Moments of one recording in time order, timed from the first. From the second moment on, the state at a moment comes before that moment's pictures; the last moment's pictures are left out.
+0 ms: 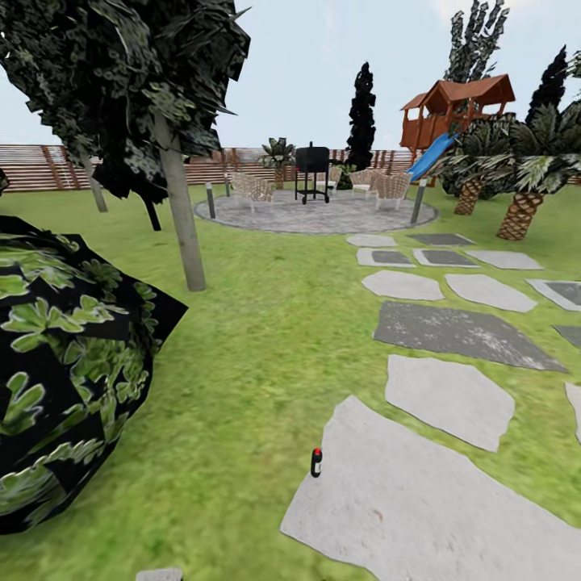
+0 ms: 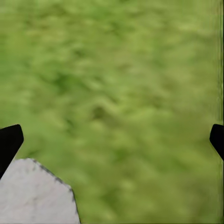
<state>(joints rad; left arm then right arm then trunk) -0.24 0.06 0.07 -0.32 0.01 -0.27 0.01 -0.02 -0.03 0.00 -0.50 0.00 -0.33 0.00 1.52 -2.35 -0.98</state>
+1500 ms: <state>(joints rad) -0.24 0.06 0.07 -0.32 0.01 -0.27 0.01 -0.02 -0.03 0.00 -0.50 0.00 -0.33 0.00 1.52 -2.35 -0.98</state>
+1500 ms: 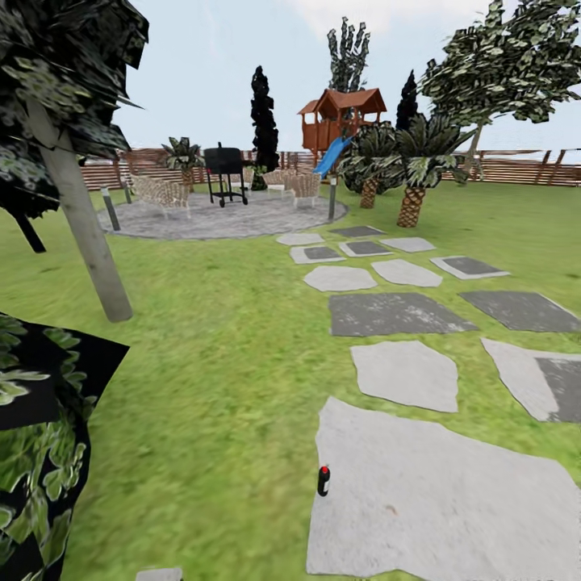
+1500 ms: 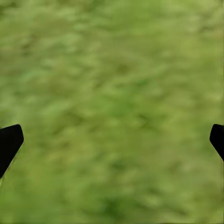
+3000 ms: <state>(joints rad) -0.24 0.06 0.07 -0.32 0.01 -0.27 0.01 -0.02 -0.03 0.00 -0.50 0.00 -0.33 0.00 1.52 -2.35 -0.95</state>
